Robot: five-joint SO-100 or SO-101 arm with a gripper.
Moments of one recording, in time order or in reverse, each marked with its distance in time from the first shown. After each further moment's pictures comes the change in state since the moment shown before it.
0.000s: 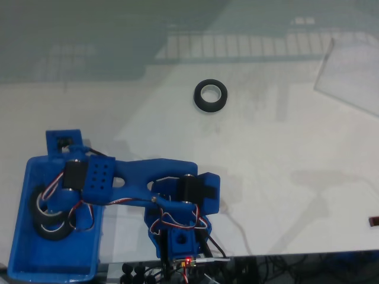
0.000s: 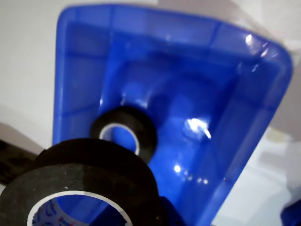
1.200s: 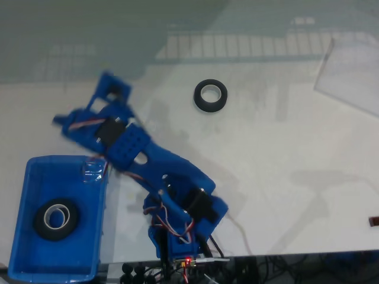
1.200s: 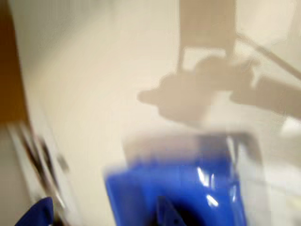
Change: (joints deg) arm 37.0 6.9 0.6 -10.5 2.3
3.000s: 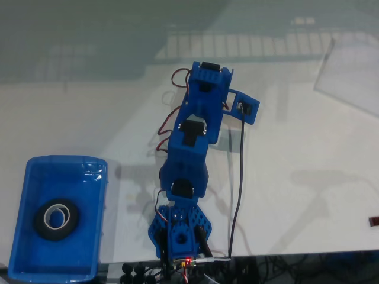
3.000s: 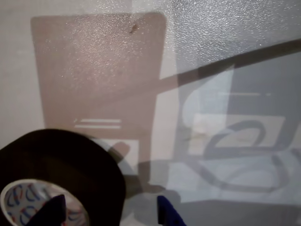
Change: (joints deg) arm 62.4 -54.7 -16.5 -6.8 18.4
